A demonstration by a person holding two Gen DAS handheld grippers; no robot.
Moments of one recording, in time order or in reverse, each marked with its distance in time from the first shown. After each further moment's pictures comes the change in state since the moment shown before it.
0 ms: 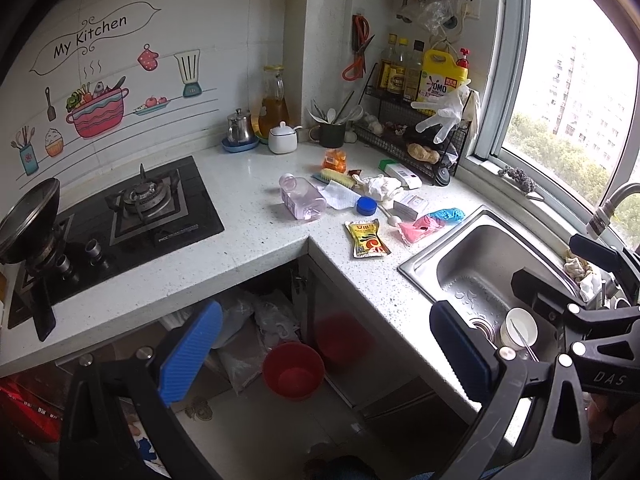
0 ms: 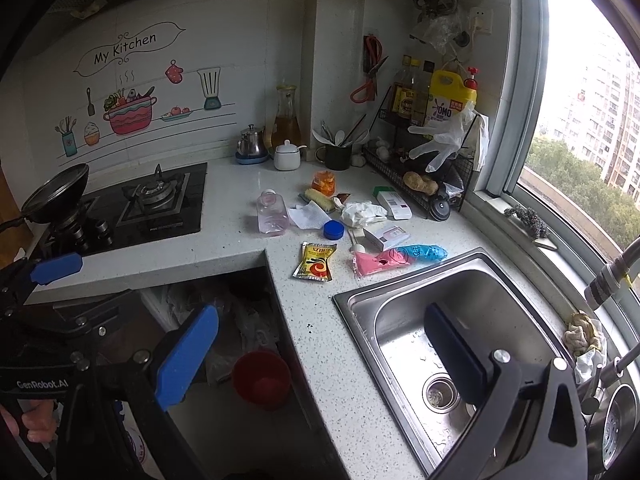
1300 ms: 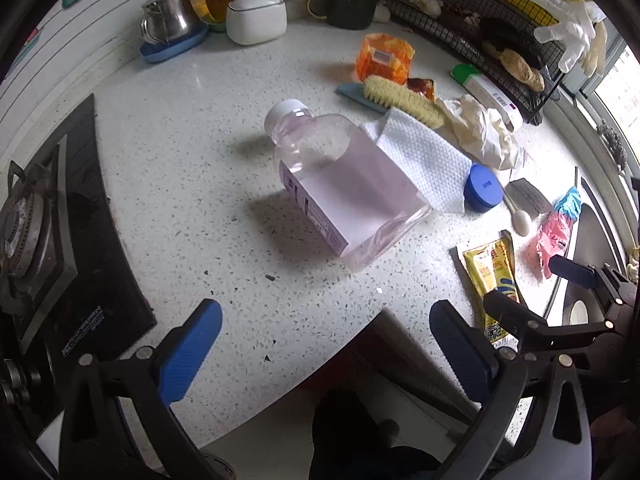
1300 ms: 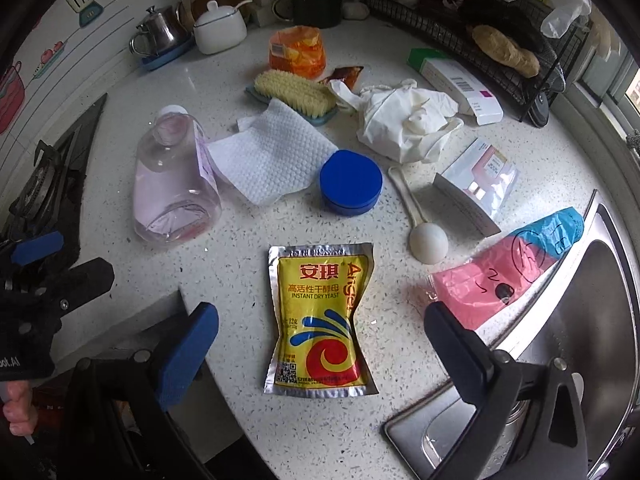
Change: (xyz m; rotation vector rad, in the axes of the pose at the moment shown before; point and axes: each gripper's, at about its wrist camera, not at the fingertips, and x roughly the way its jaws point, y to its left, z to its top) left arm 0.354 0.080 0.117 0.085 0.504 -0.097; right arm 0.339 -0.013 0.053 0.191 0.563 -0.010
